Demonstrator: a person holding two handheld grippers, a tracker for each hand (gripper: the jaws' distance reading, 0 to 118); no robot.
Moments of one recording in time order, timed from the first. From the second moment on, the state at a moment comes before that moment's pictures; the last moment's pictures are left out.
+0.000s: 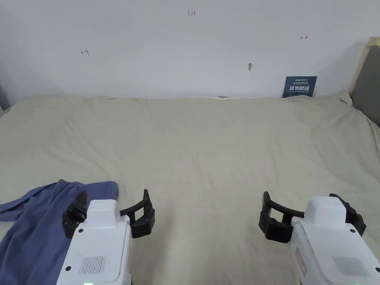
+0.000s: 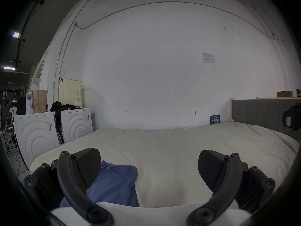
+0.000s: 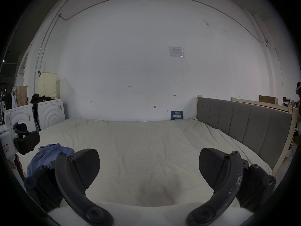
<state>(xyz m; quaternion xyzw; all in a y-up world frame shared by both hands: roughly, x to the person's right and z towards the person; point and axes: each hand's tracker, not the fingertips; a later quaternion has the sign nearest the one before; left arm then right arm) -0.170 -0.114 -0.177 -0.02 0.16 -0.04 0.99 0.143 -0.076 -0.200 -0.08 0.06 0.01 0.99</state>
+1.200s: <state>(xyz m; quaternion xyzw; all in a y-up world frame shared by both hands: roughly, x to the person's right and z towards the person) -0.245 -0.106 -0.124 -0.03 0.25 0.00 0.97 0.071 -0.068 -0.218 -0.09 0.18 0.04 0.98</state>
